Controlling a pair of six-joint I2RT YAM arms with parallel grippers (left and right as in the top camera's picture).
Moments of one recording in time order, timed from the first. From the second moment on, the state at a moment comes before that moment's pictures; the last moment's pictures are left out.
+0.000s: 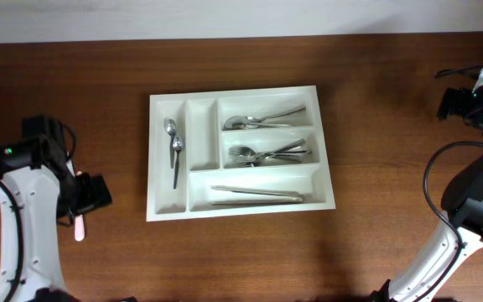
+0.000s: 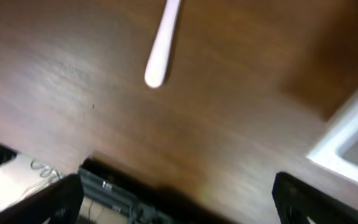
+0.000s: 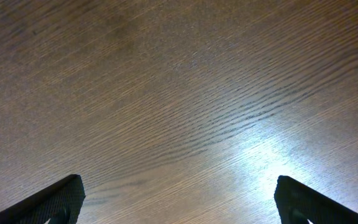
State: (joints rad) left arm 0.32 1.46 1.21 -1.33 -0.19 -0.16; right arm -0.50 2.24 2.14 -1.31 0.08 -0.03
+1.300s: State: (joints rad) left arm 0.51 1.70 1.07 -0.86 -0.08 0.21; right arm -0.50 2.24 2.14 -1.31 0.08 -0.03
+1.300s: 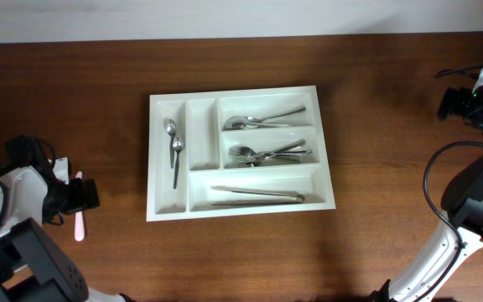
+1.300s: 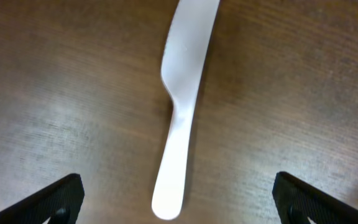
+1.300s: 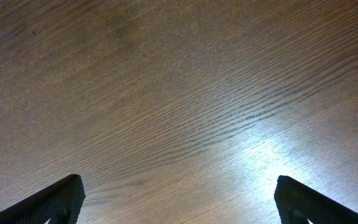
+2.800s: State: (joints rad) left arm 0.51 1.83 1.07 -0.79 -0.02 0.30; right arm -0.50 2.24 2.14 -1.31 0.08 -0.03
